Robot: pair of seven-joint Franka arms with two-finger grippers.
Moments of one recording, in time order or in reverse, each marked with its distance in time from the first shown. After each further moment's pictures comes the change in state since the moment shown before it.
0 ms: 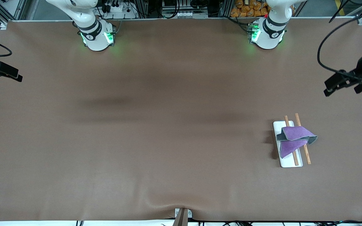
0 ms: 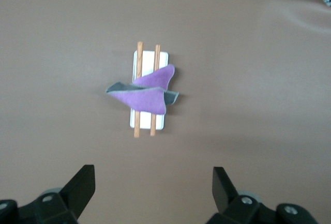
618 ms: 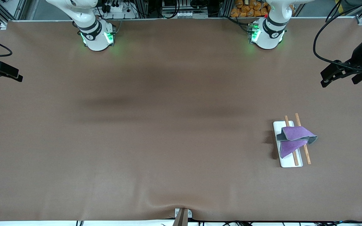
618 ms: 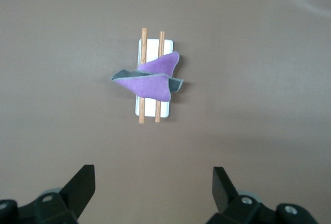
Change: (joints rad) left arm -0.171 -0.059 0.171 -0.067 0.000 -0.012 0.000; right arm 0.000 0.000 0.000 0.000 0.000 0.000 0.000
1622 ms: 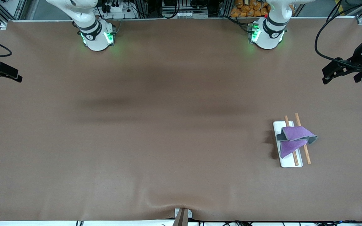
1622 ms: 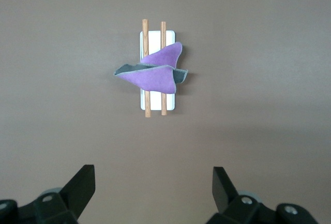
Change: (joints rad) left arm -0.018 -0.014 0.038 -0.027 -0.003 -0.014 0.082; right arm 0.000 0.000 -0.001 0.000 0.000 0.011 0.000
